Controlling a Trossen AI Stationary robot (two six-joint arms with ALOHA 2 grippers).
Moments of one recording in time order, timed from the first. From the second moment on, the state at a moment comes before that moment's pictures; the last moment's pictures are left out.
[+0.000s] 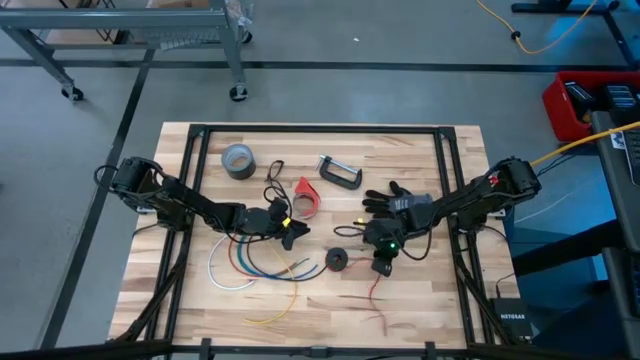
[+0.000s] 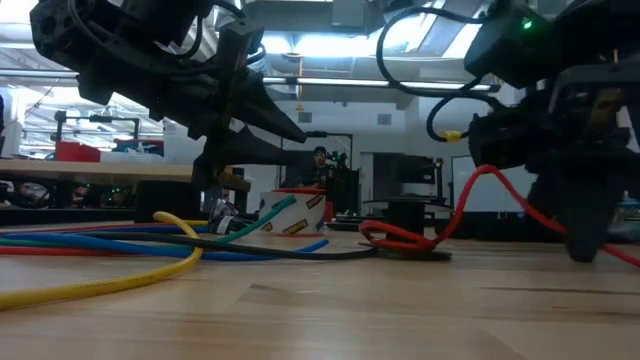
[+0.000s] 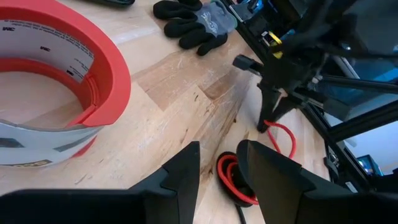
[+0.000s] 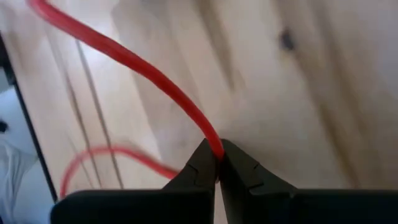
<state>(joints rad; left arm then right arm) -0.19 1.60 0.52 0.69 -0.30 -0.92 0.20 1.57 0.61 -0.15 -0.34 0.73</state>
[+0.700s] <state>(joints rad) -0.19 1.60 0.52 0.69 -0.20 -0.92 -0.05 1.50 0.60 -0.19 -0.26 0.65</state>
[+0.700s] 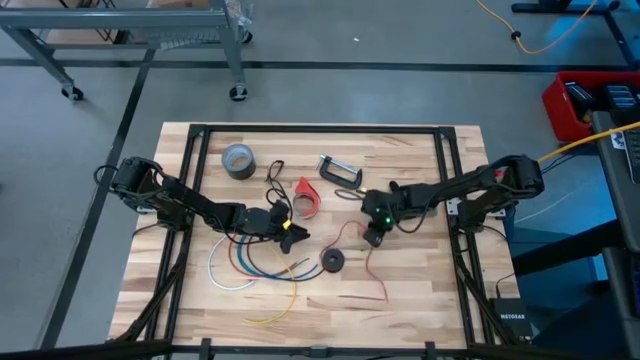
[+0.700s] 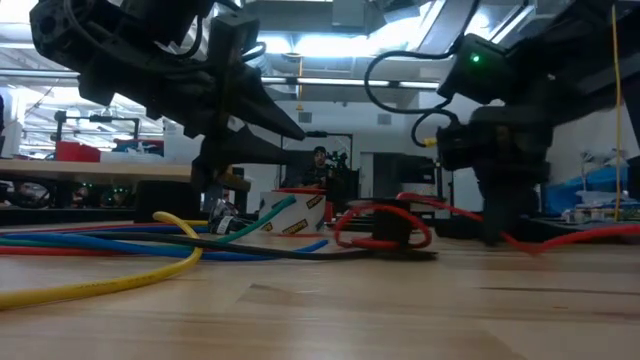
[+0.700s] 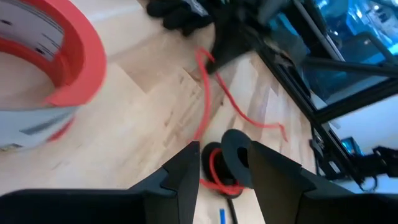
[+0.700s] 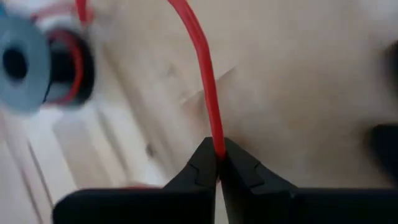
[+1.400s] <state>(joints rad) -0.19 1.60 0.52 0.69 -0.19 -0.91 -0.08 1.50 0.96 -0.19 -0.38 0.55</state>
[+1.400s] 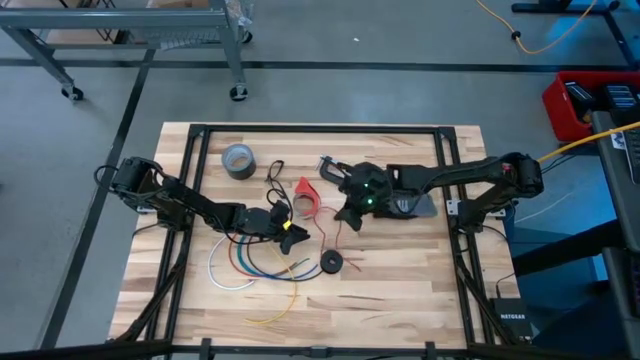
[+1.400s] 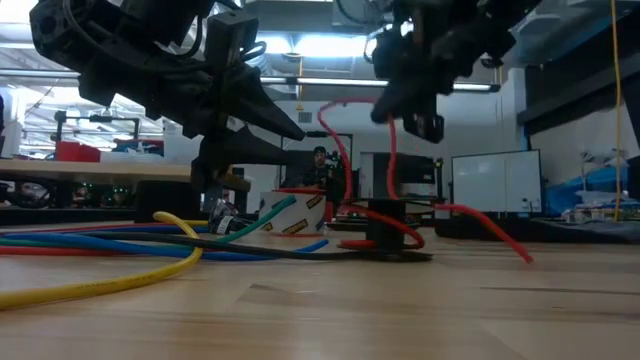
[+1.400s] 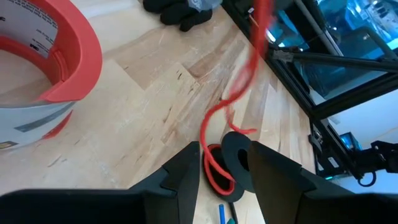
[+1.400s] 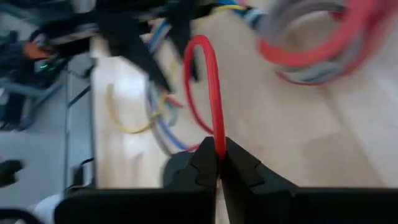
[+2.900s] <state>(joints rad) -0.20 1.60 0.52 0.68 -0.19 -0.92 0.57 1.50 0.98 -0.99 -0.24 0.60</state>
